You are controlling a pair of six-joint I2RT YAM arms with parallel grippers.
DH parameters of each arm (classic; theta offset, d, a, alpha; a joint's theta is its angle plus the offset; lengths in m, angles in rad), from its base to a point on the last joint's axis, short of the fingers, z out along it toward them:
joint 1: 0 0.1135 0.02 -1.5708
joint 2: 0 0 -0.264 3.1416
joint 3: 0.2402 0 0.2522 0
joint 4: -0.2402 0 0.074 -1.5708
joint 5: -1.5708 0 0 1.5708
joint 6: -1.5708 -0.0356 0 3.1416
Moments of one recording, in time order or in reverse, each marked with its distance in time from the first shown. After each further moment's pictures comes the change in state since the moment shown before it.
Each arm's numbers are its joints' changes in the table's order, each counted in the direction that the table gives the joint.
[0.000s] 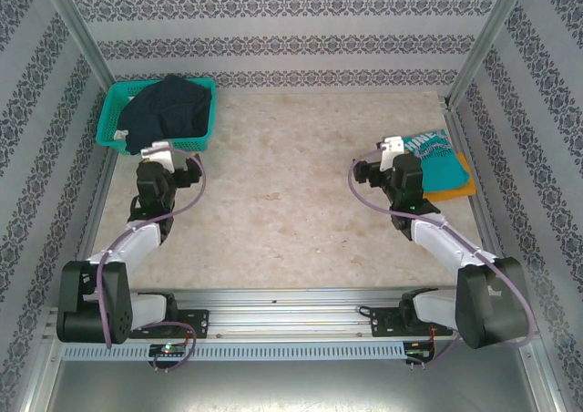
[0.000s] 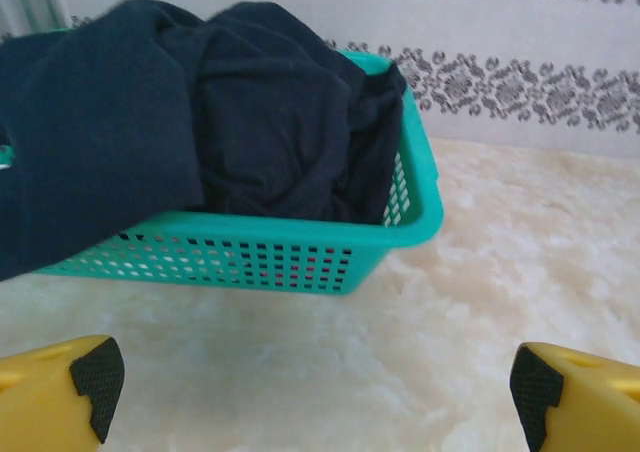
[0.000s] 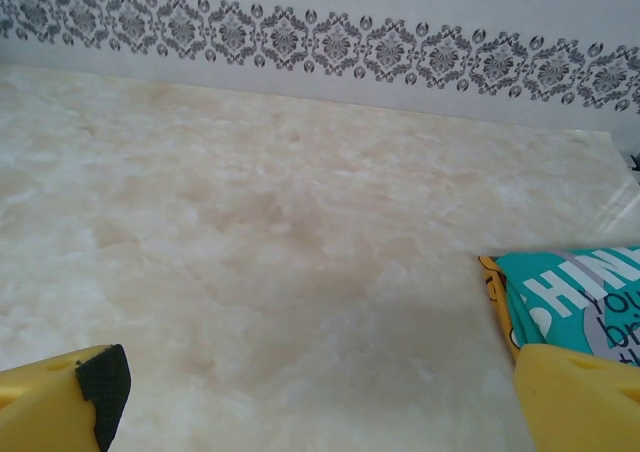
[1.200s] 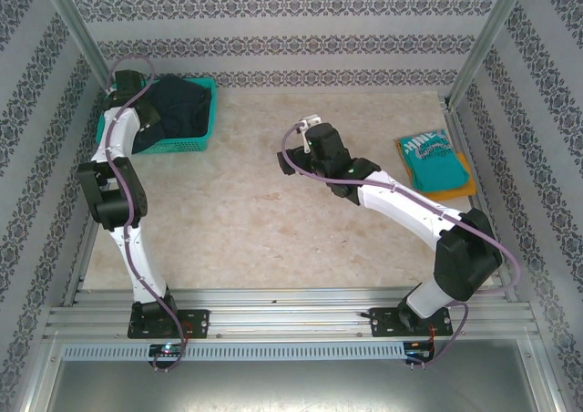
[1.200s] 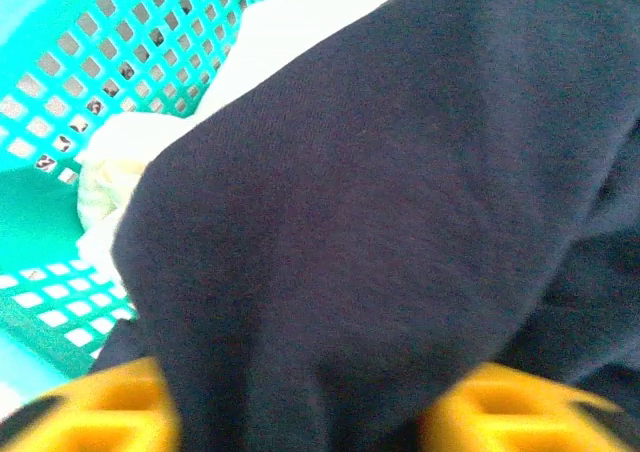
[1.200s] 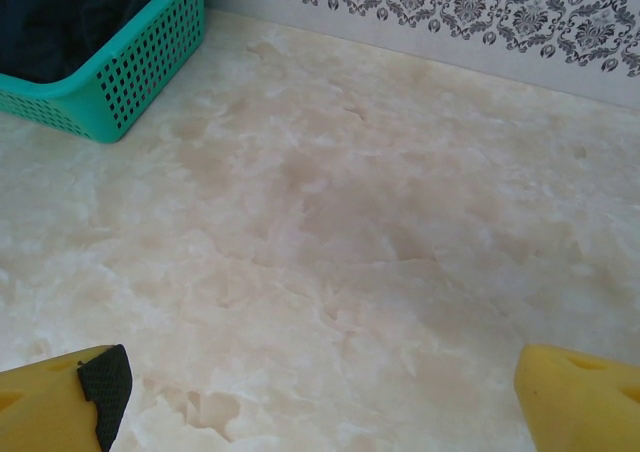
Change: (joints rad) left arm 0.216 0.914 1.417 -1.146 0.090 0.317; right arm 0.484 0.330 0.601 -0.478 -0.139 -0.182
